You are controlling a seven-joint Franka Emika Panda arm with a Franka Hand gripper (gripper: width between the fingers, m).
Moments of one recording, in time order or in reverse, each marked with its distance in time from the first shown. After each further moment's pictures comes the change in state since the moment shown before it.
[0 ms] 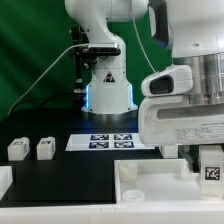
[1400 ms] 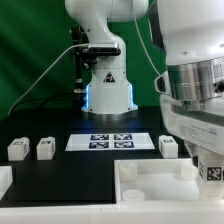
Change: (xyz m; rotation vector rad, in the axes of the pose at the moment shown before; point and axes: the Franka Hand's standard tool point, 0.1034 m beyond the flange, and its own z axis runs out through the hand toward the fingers) arm -0.004 0.004 0.006 0.033 -0.017 0.724
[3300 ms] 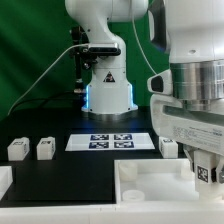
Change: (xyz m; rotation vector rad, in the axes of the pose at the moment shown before) arm 0.011 0.000 0.001 -0.034 0.058 0.089
